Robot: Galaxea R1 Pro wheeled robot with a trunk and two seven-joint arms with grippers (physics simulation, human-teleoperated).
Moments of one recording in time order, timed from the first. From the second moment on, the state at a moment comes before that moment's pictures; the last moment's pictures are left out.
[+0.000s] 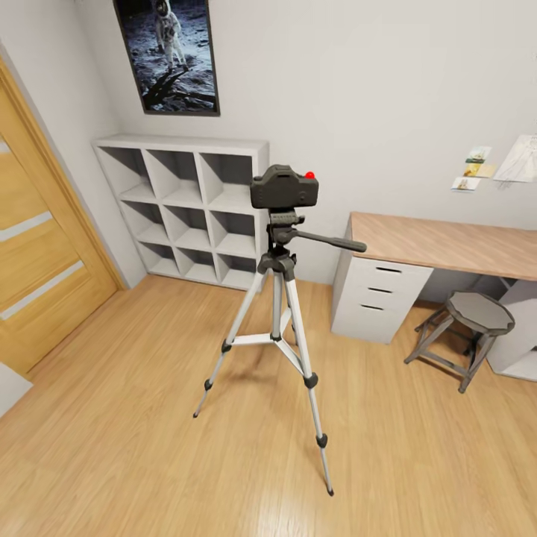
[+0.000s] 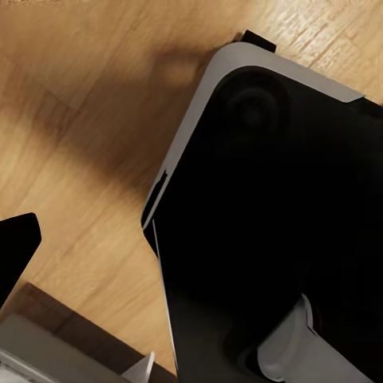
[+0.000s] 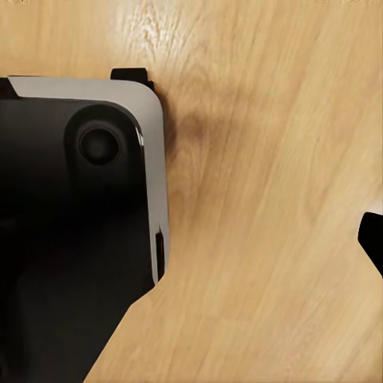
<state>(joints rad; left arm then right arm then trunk) -0.24 0.05 -0.53 -0.01 0.98 -0.02 0.06 -0.28 -0.17 -0.23 0.03 0.21 -0.10 0.10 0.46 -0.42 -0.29</state>
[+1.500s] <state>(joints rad) -0.24 0.05 -0.53 -0.01 0.98 -0.02 0.06 -0.28 -0.17 -0.23 0.03 0.21 -0.10 0.10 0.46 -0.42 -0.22</state>
